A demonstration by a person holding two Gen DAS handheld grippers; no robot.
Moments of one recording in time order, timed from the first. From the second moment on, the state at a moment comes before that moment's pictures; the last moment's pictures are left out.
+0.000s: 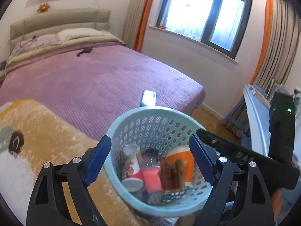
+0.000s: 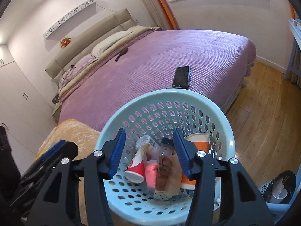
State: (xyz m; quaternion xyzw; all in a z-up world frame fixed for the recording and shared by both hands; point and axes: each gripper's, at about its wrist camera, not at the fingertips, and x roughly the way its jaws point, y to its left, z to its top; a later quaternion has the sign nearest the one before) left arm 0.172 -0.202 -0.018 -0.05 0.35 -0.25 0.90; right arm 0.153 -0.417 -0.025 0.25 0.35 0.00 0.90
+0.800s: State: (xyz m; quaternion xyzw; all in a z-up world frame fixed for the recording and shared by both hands) left arm -0.001 -0.043 0.020 -0.01 0.18 0.01 0.98; right arm 0.011 -0.317 0.045 0.12 0.19 -0.02 0.97
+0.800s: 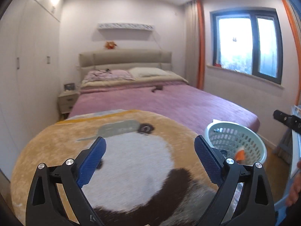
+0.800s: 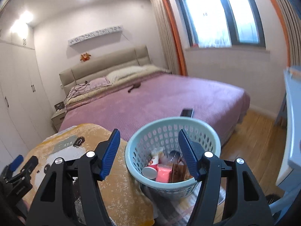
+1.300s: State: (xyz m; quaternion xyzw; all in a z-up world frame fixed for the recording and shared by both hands) left arm -0.034 -0.014 0.000 -0.03 0.14 0.04 0.99; right arm -0.034 -0.276 0.025 0.05 0.14 -0.05 0.99
